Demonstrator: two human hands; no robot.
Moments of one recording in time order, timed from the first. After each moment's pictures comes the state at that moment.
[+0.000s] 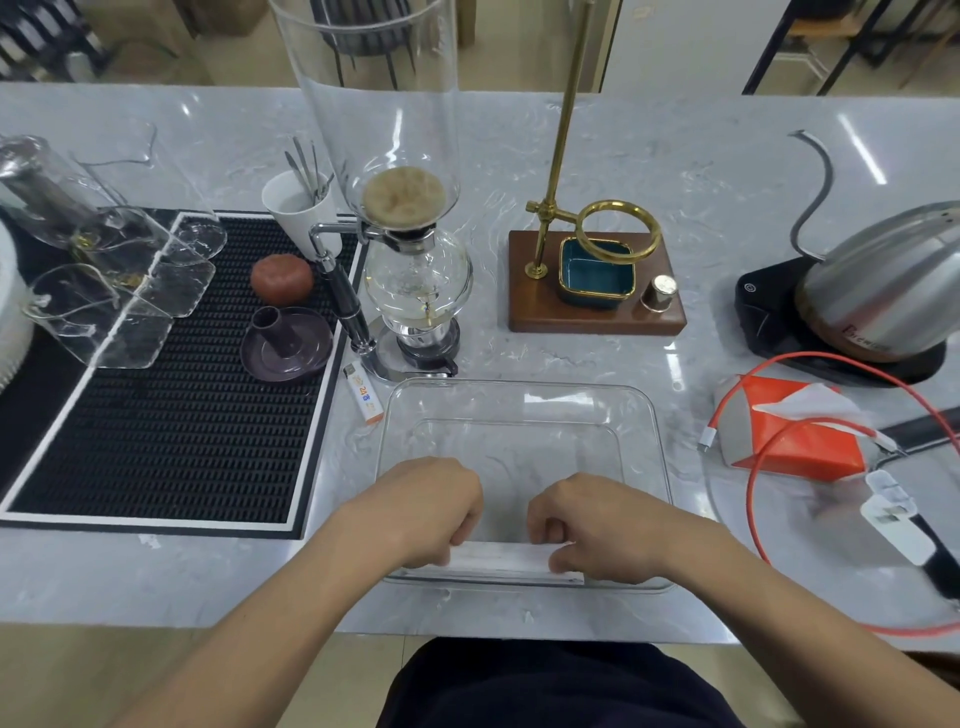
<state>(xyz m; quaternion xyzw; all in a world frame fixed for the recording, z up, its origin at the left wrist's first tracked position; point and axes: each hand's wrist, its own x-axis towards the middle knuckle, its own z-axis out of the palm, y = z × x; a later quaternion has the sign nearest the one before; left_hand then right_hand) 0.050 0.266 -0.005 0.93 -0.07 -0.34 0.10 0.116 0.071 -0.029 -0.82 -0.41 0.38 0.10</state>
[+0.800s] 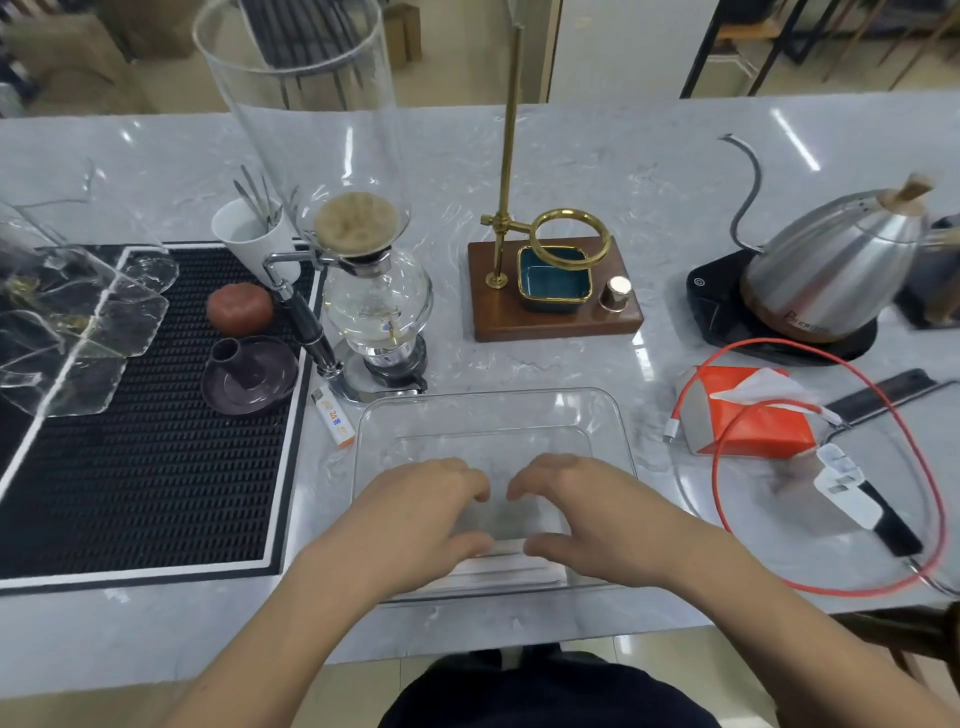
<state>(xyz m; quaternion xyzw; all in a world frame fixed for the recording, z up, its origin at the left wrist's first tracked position) 0.046 0.262 0.004 0.96 -0.10 -0.20 0.15 0.105 0.059 0.003 -0.87 -0.39 0.25 0.14</state>
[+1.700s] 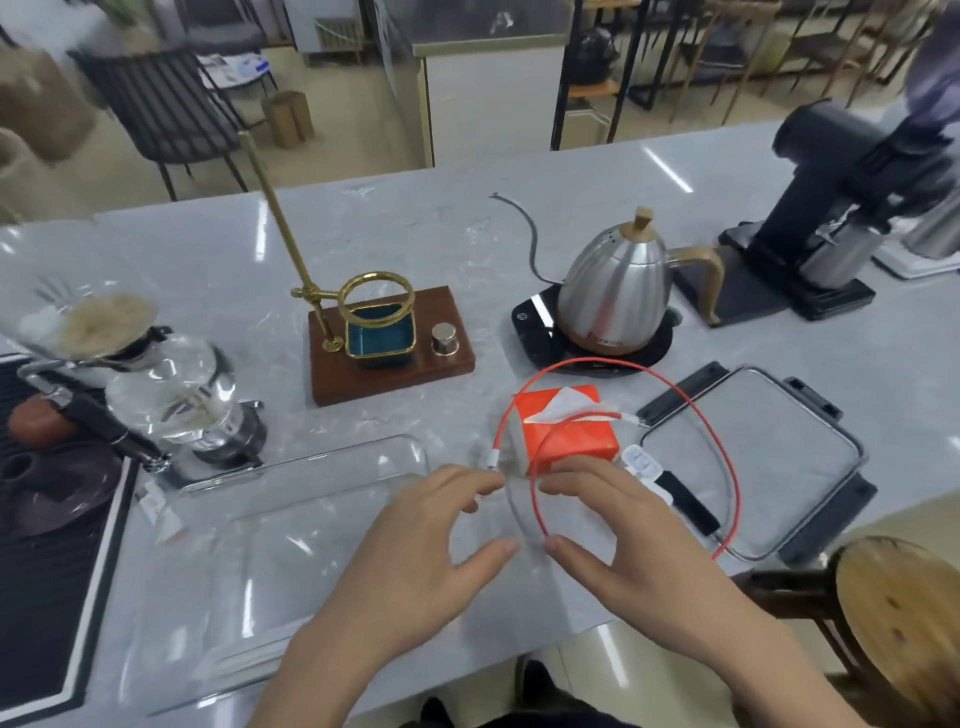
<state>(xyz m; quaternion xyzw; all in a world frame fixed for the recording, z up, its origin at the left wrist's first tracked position) 0.072 0.106 0.021 0.92 -0.13 -0.02 0.36 0.086 -0.118 0.022 -0.91 -0.23 0.02 0.34</state>
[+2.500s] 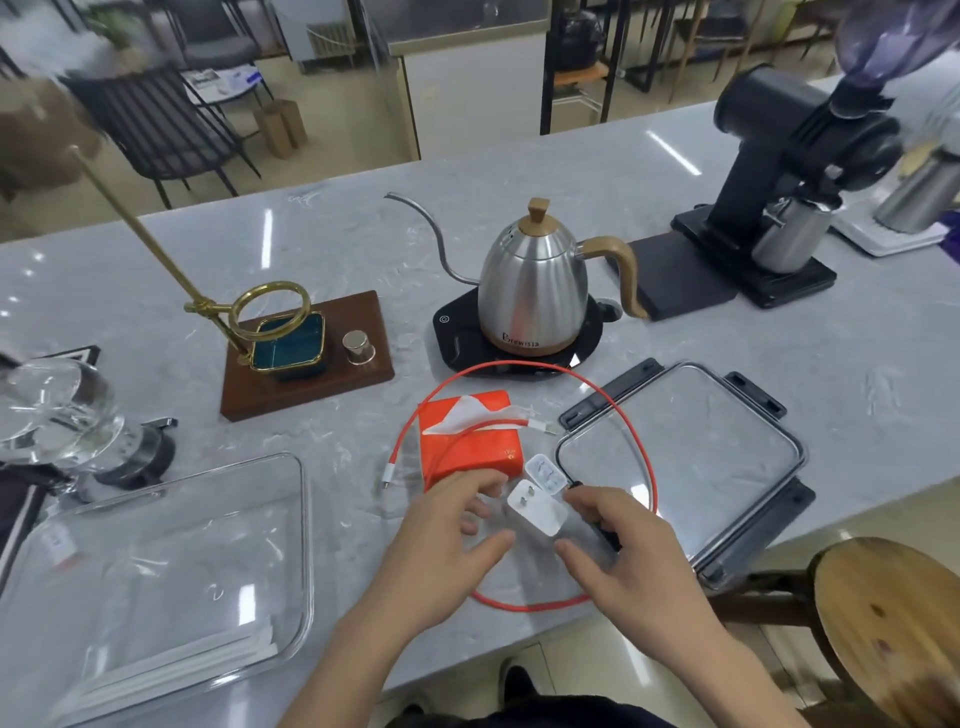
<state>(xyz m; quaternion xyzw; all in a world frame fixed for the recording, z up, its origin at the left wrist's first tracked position) 0.112 -0.022 -0.039 0.90 -0.06 -0.06 0.44 0.101 -0.237 -0.050 -0.90 -0.09 0.01 0.42</state>
